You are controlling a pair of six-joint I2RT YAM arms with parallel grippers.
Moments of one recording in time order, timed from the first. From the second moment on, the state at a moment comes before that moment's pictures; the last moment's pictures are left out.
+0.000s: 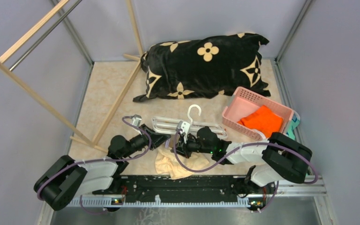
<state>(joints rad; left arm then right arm) -0.63 1.12 0.01 1.25 0.41 -0.74 1.03 1.38 0.42 0.65 -0.31 0.17</state>
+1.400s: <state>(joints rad) -0.63 1.18 0.01 1.33 0.46 -0.75 1.03 1.35 0.43 0.64 -0.34 0.14</state>
